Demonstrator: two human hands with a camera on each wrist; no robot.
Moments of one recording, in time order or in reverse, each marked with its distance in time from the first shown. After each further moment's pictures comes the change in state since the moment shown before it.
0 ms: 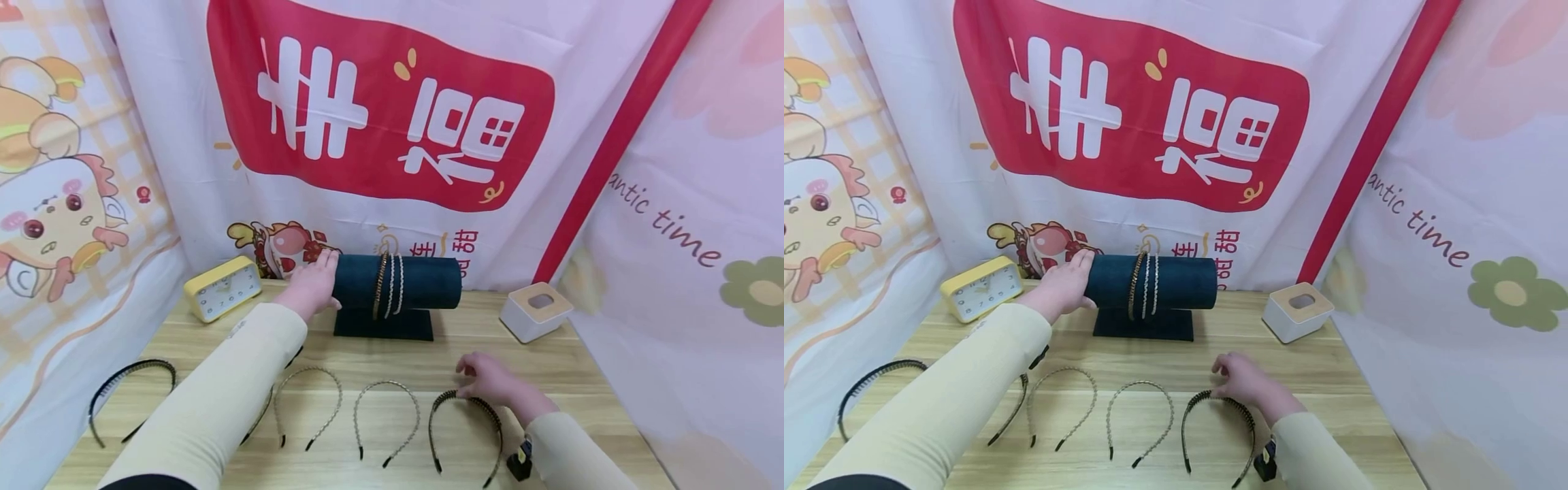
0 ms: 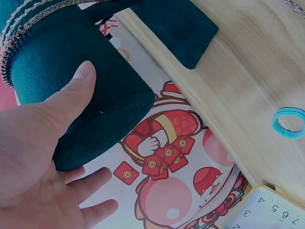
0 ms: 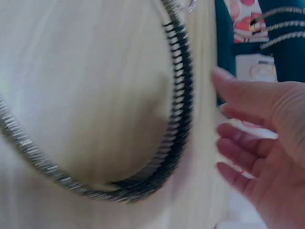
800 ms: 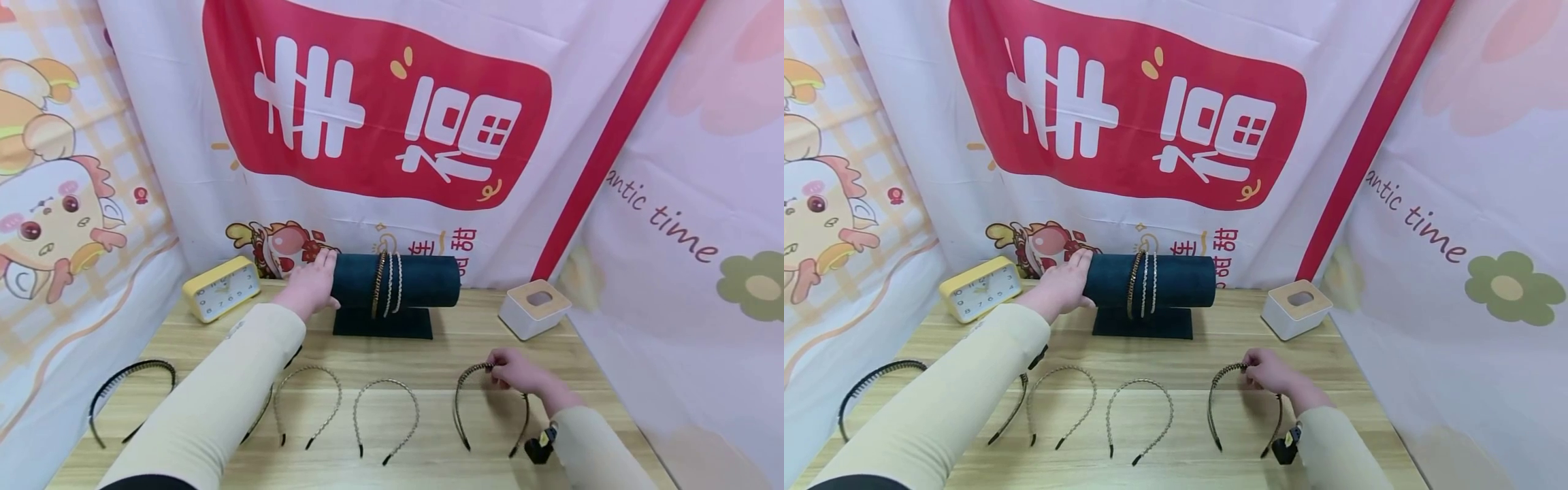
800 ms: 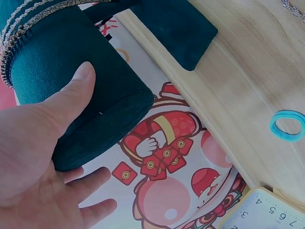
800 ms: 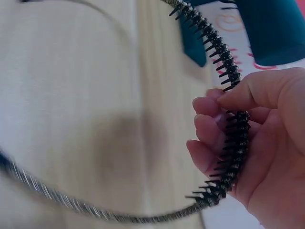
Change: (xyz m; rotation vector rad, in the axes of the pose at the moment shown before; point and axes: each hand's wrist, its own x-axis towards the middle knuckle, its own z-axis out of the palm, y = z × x) left_hand -0.005 0.002 -0.002 -0.030 0.018 0.013; right_hand -0.022 0.038 -0.031 0.434 -0.054 0.060
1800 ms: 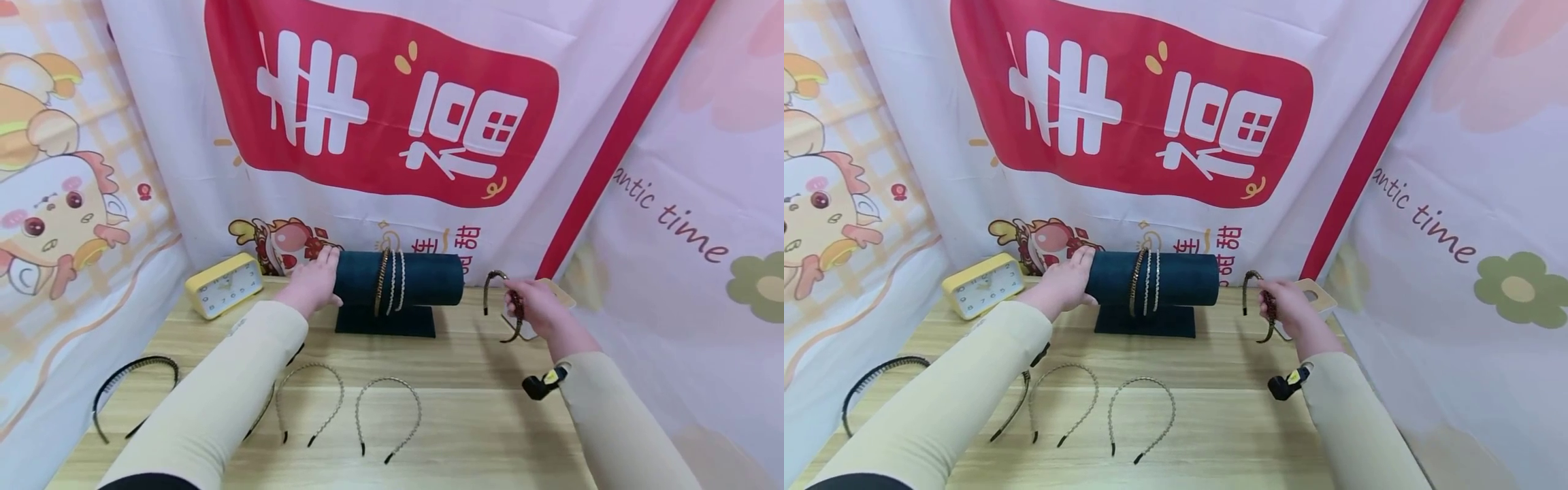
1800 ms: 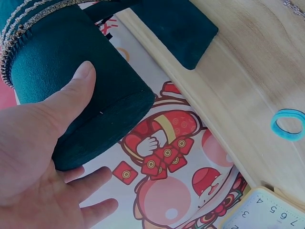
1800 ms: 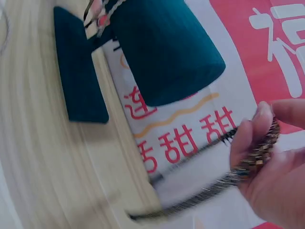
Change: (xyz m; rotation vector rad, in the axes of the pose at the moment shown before) left_hand 0.004 -0.003 0.003 -0.008 -0.020 -0.018; right_hand 0.032 -0.088 -0.077 0.548 0.291 0.059
